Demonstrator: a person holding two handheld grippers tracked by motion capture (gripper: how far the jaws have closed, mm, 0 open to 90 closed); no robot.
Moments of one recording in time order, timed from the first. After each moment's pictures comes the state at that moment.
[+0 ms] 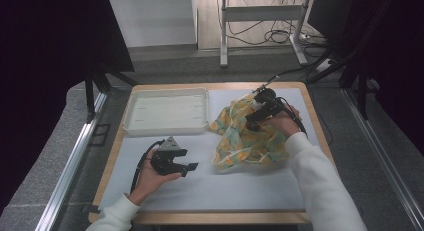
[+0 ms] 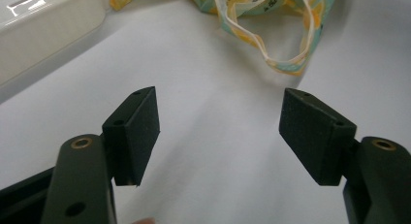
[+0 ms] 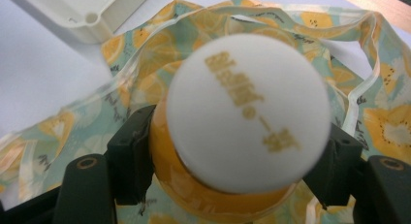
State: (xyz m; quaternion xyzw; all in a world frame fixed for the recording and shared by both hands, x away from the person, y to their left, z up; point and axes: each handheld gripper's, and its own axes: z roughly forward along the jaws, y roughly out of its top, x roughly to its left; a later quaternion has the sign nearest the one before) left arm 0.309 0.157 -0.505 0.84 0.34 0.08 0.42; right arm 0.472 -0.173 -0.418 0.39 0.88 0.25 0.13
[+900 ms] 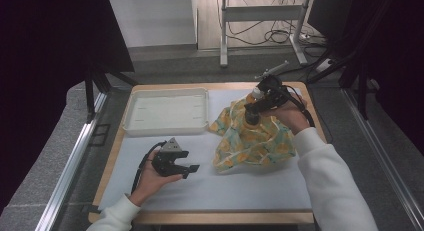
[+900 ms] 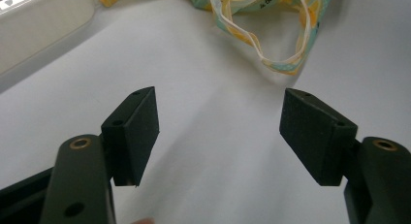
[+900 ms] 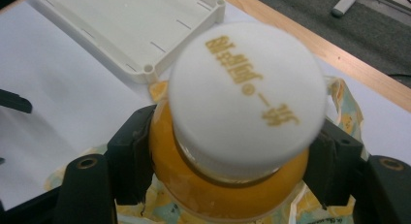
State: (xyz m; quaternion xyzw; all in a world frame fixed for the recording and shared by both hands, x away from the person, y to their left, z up) left arm 0.309 0.153 -0.509 0.84 0.34 0.08 0.41; right arm 0.442 -0.168 -0.345 0.35 0.87 0.31 0.15
